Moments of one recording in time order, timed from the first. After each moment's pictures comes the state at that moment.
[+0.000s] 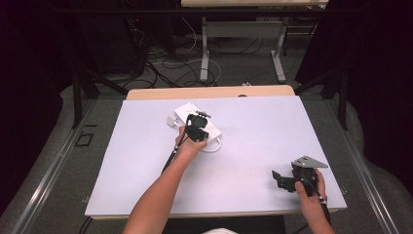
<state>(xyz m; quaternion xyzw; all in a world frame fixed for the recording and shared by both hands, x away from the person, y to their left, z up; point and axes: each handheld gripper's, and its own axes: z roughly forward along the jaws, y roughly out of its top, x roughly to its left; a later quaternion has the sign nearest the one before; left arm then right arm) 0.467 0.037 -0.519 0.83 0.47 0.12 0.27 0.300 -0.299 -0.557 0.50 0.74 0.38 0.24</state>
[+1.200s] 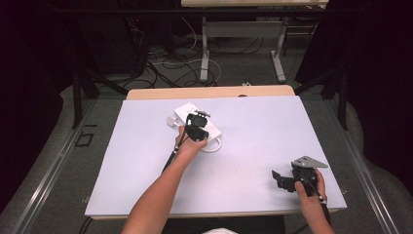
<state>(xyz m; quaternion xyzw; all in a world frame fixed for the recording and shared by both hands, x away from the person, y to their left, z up) 0.466 0.037 -0.516 0.83 0.48 0.13 0.27 0.301 -0.298 -0.557 0.50 0.74 0.38 0.24</state>
